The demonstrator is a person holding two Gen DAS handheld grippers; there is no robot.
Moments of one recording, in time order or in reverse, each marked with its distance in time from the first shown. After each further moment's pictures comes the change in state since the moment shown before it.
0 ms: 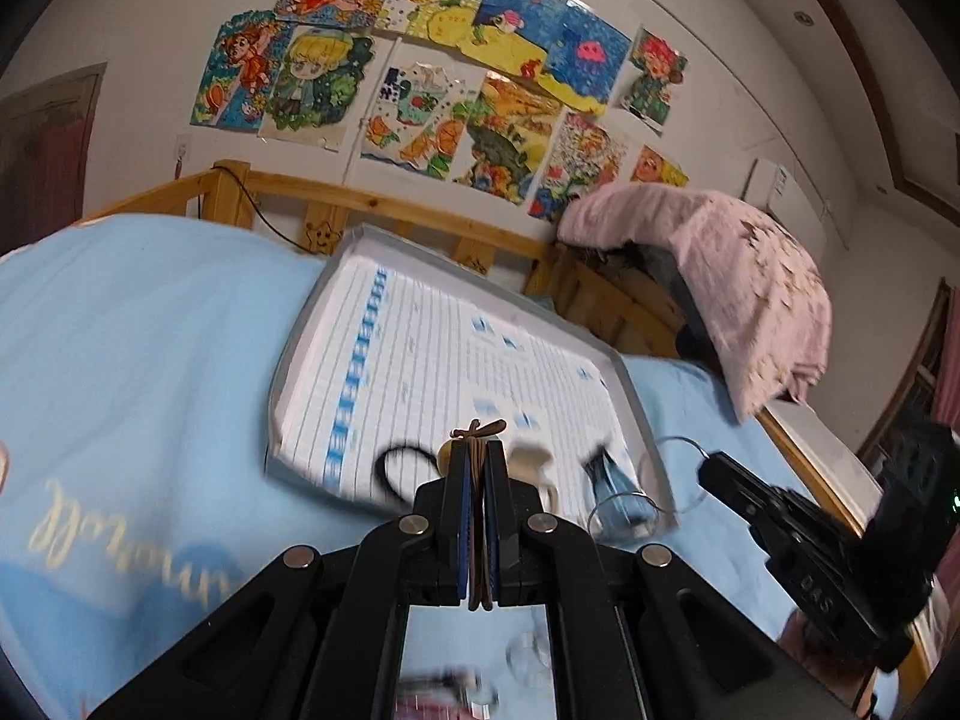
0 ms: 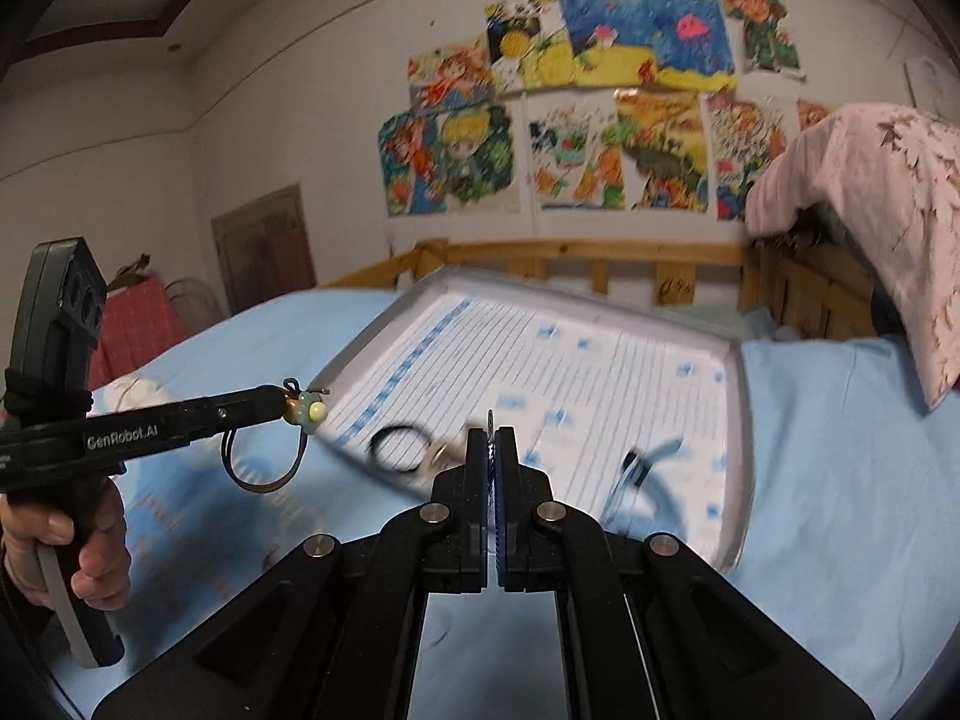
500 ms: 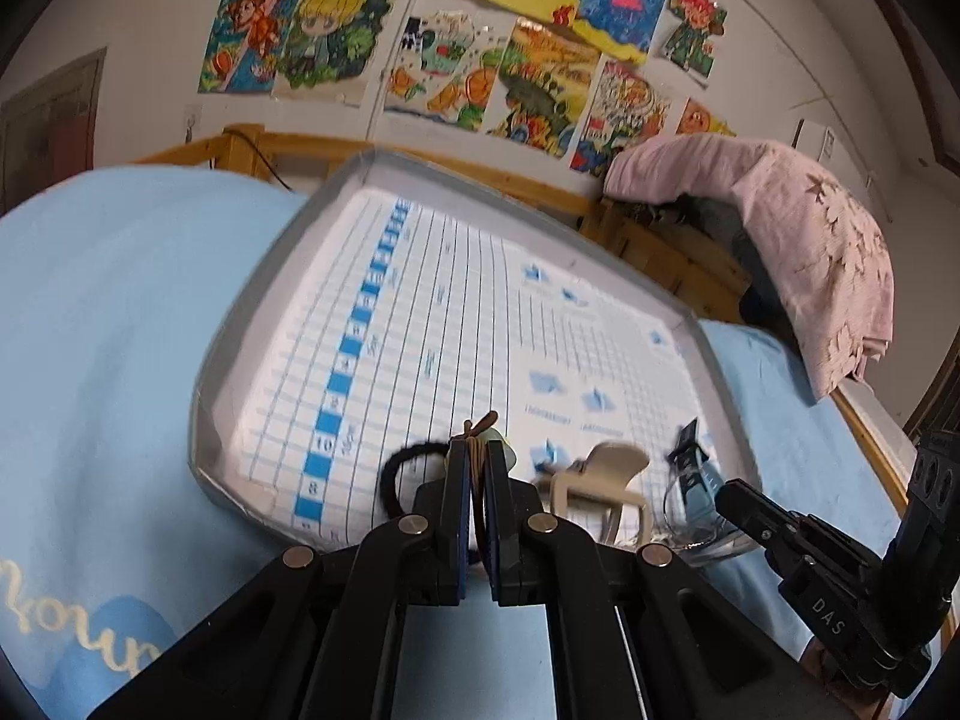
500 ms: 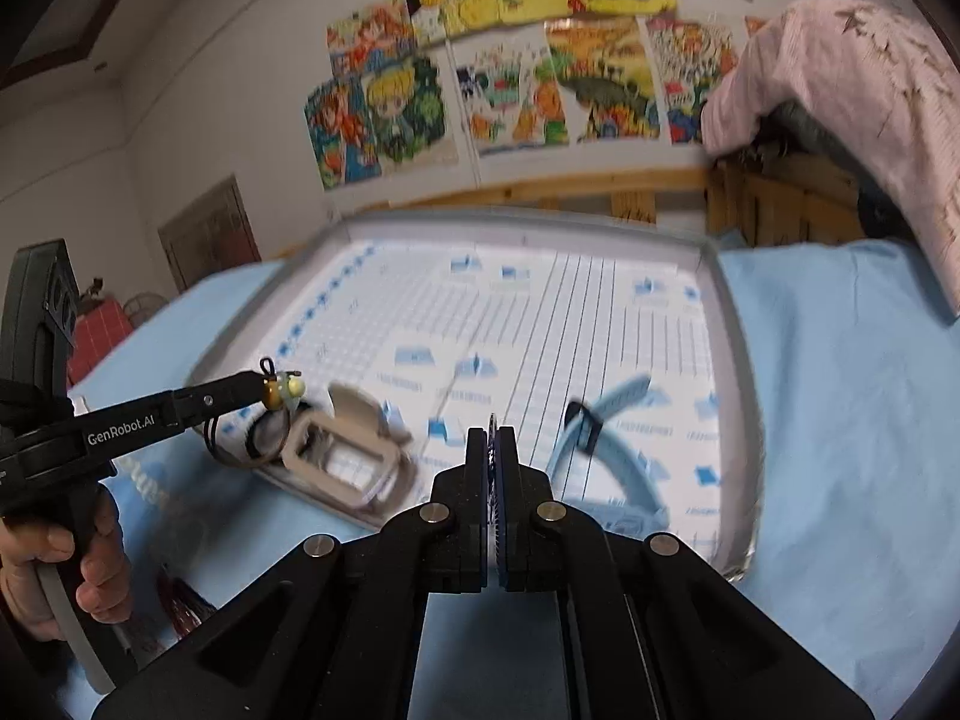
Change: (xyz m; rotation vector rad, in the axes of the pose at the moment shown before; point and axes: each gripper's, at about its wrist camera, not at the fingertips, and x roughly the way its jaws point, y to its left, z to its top) left arm 0.082 0.007 -0.016 0.013 0.105 0.097; right arm 0.085 -0.040 -0.036 0.125 0.159 -0.041
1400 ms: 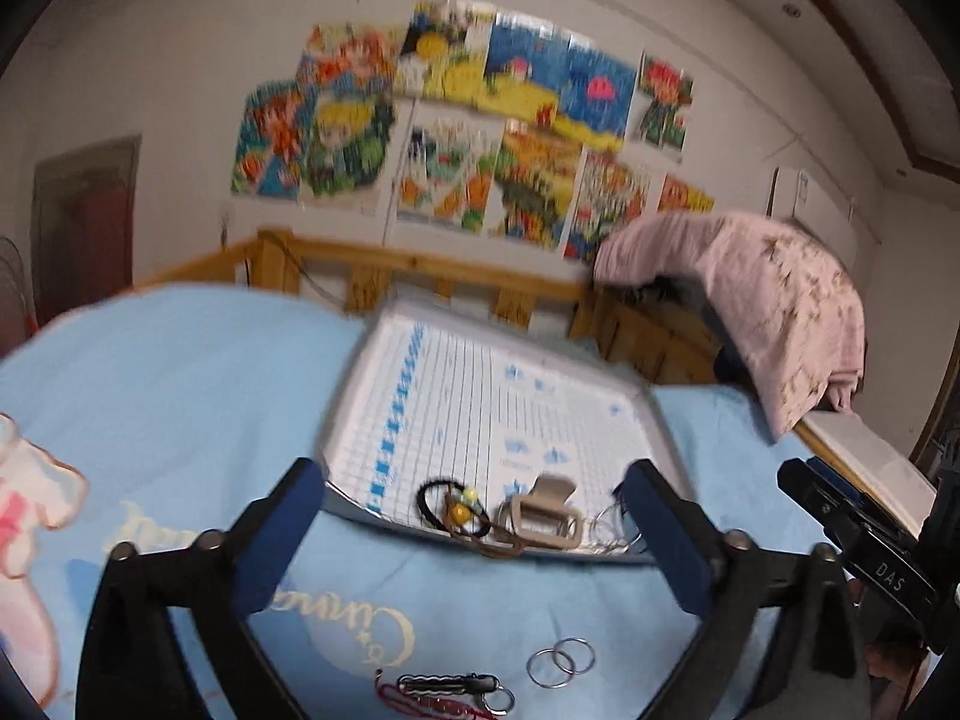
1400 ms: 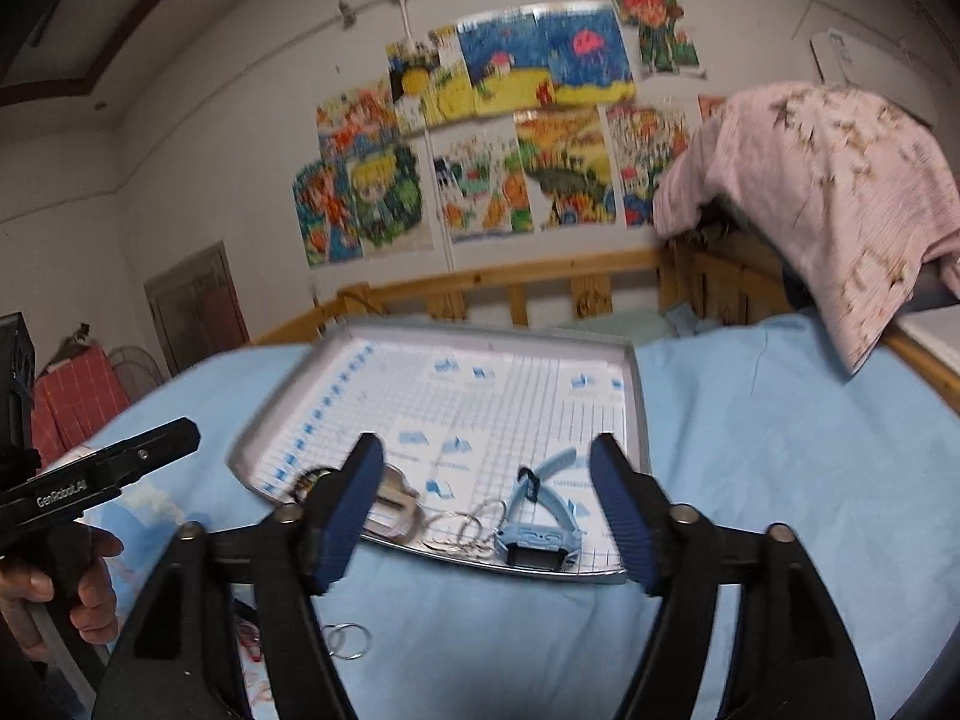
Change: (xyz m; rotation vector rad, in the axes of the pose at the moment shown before) left arm -0.141 -0.024 -0.007 0.048 -0.262 0.054; right arm -0.136 0.005 0.011 0.009 -0.252 -0.077
